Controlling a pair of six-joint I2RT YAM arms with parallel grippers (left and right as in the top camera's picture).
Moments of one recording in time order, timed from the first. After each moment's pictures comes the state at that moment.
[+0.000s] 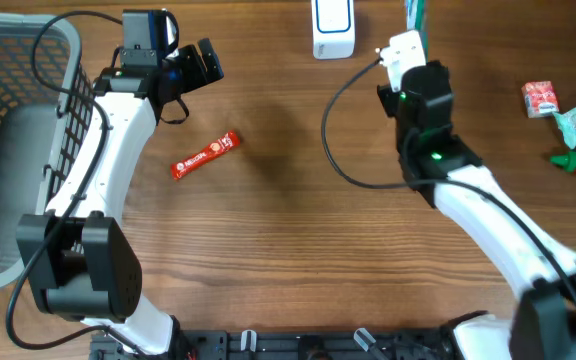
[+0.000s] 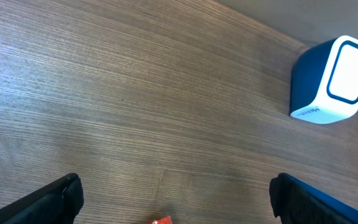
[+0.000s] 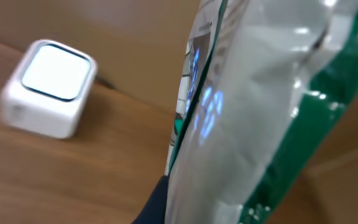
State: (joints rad) left arm -0.07 1.78 1.47 -0.54 0.09 -0.41; right arm 0.34 1.56 0.96 0.28 0.51 -0.43
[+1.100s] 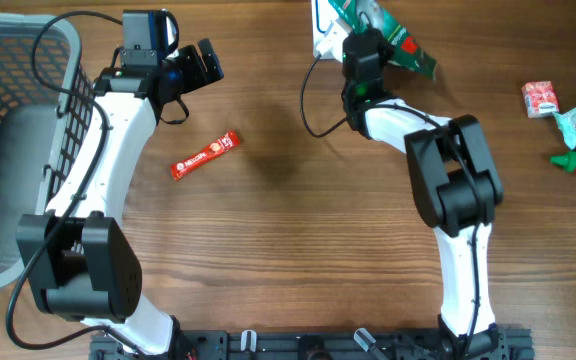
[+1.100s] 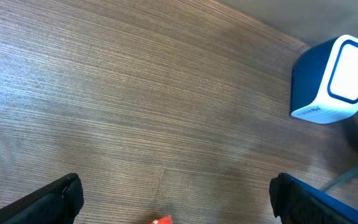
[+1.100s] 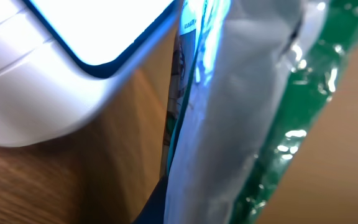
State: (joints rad) left arm -0.07 1.78 1.46 -0.55 0.09 -0.41; right arm 0.34 2.36 1.50 0.50 0.61 -1.09
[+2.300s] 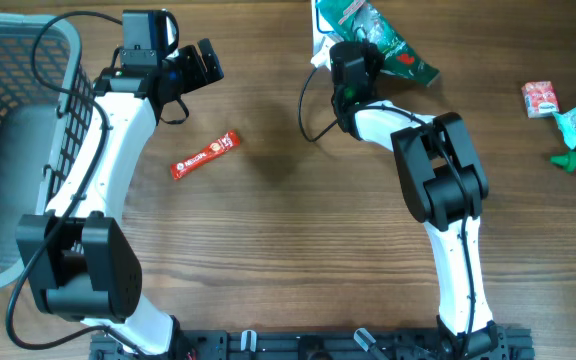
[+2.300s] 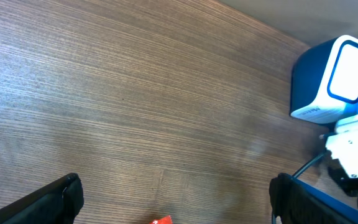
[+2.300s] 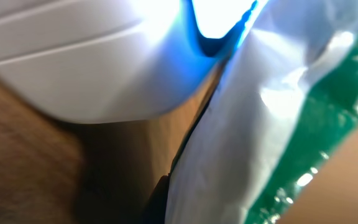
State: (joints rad) left arm -0.07 1.78 1.46 -0.55 0.09 -0.41; right arm 0.36 2.42 1.55 0.42 0.71 -1.14
